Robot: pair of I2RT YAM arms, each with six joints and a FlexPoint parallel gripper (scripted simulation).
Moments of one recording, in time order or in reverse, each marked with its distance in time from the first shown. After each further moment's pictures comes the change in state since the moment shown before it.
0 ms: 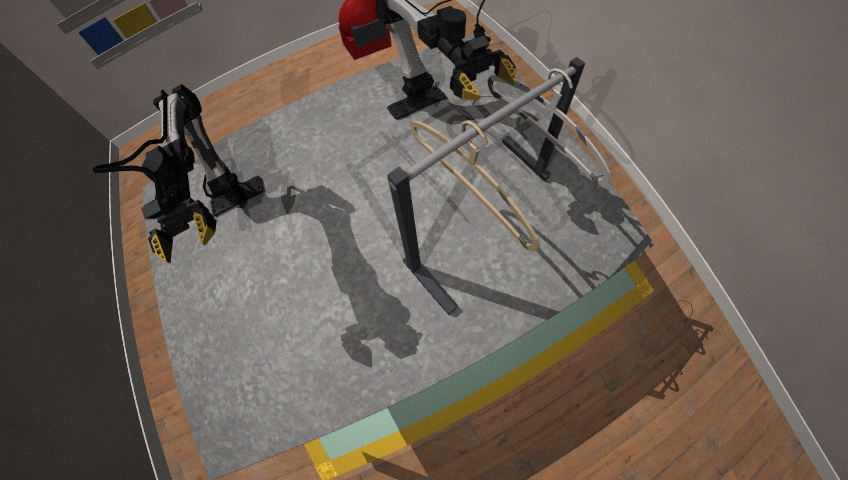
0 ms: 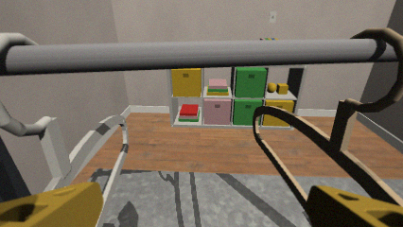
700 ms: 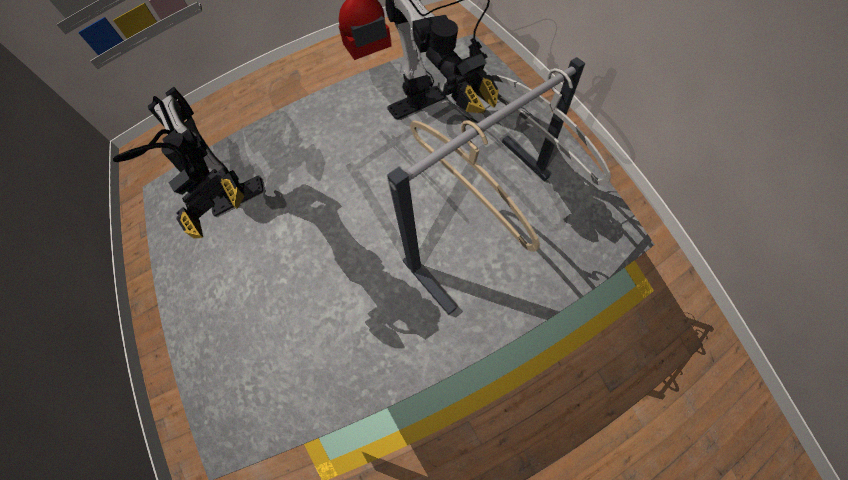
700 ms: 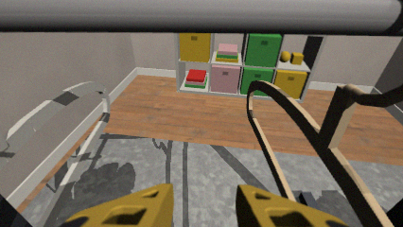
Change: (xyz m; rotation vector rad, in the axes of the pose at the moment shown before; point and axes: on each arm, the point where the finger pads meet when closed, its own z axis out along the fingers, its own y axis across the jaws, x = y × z) left arm 0.014 -0.039 0.027 -0.068 0.171 -0.039; right arm -0.004 0.092 -0.030 -0.251 -0.059 0.029
